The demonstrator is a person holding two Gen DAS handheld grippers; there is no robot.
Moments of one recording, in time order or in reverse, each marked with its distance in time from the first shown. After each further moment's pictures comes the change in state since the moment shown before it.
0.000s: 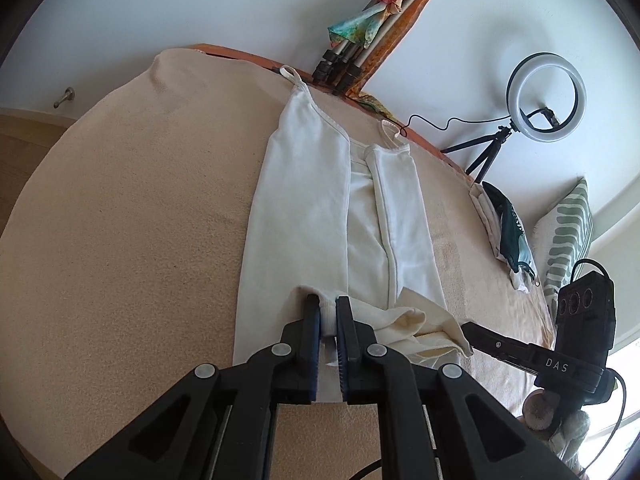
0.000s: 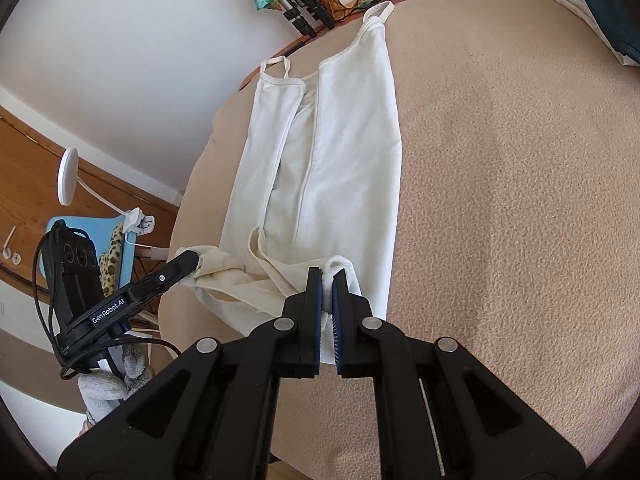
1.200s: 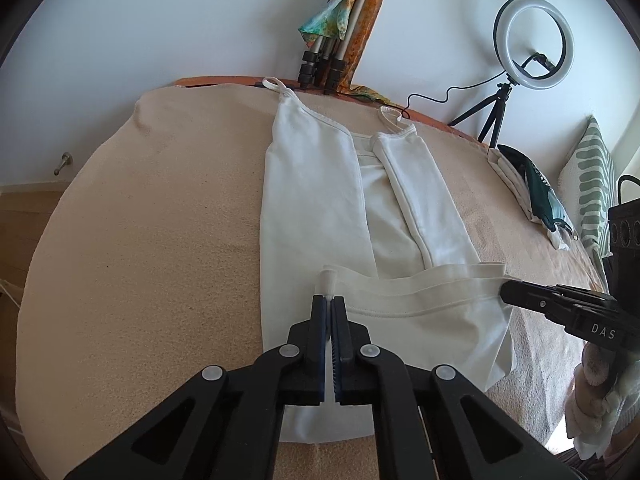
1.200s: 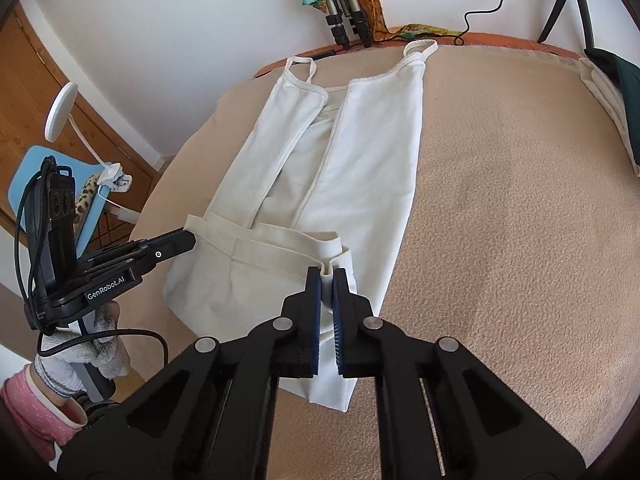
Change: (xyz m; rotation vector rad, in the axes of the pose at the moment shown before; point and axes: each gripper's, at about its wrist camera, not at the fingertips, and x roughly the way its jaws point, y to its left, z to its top) left arm 0.017 -0.007 0.000 0.226 -0.030 0.136; right arm 0.009 0.027 0.008 -0.285 -0.028 -0.141
